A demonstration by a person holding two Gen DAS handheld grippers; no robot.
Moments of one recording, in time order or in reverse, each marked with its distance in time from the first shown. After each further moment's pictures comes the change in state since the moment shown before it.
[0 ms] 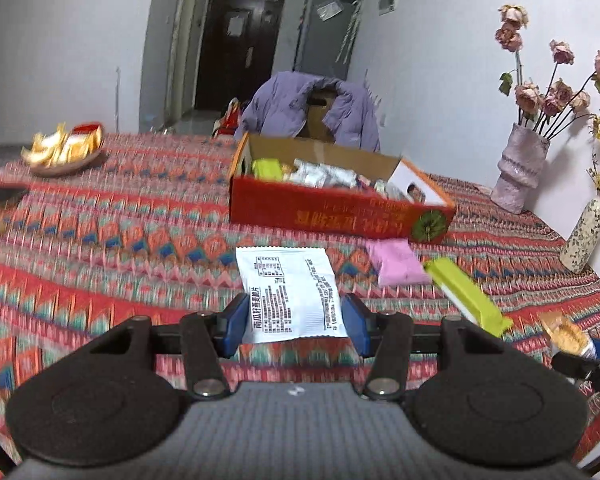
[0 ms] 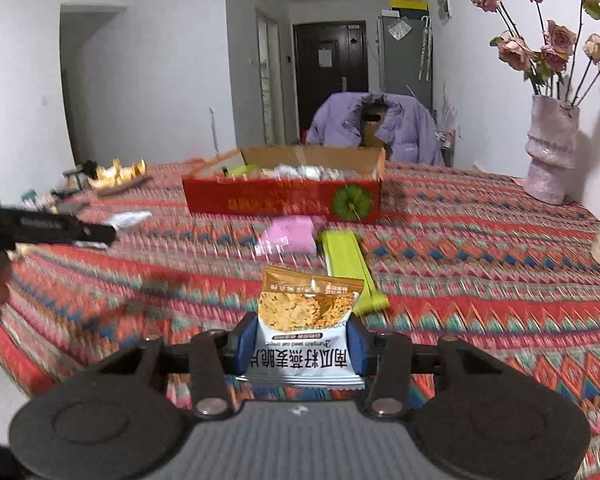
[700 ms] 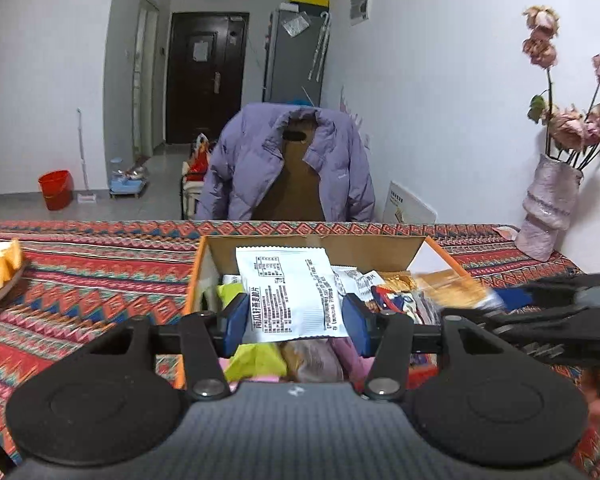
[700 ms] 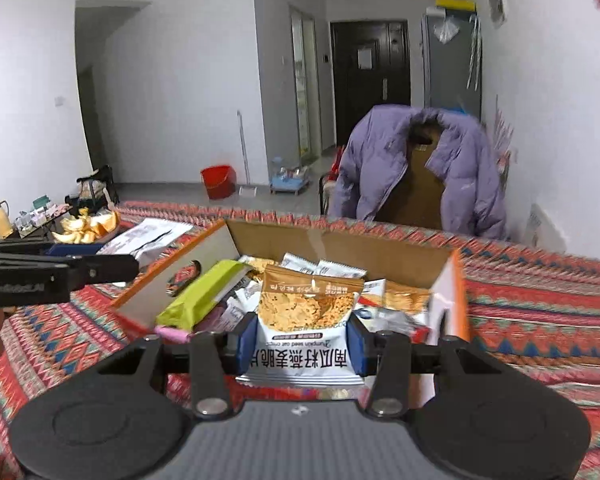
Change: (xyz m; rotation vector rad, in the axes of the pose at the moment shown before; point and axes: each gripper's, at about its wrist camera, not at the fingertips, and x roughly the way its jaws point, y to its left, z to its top) left arm 0.182 -0.004 0.149 0.088 -0.030 -0.051; right arm 0.256 -0.025 0.198 -0.060 0.036 0.099
